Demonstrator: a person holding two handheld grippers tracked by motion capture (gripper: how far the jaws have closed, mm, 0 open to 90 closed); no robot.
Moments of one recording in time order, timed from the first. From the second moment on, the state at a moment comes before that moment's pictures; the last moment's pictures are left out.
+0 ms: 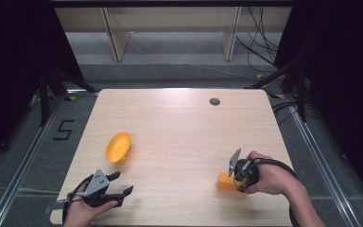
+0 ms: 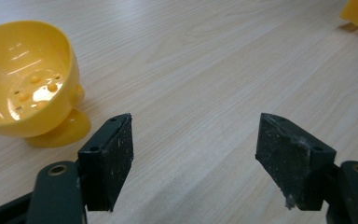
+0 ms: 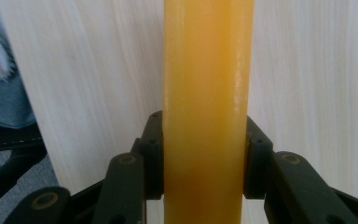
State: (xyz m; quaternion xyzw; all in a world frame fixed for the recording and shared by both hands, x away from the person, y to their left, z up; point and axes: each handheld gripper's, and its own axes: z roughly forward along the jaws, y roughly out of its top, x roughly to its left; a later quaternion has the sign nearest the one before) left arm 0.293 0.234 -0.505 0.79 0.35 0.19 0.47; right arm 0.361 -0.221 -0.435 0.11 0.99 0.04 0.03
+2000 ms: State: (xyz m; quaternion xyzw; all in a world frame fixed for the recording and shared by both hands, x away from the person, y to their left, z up) left arm 0.296 0.183 -0.491 0.81 0.22 0.14 0.53; right arm 0.377 -0.024 -0.415 -0.06 1.00 0.06 0.00
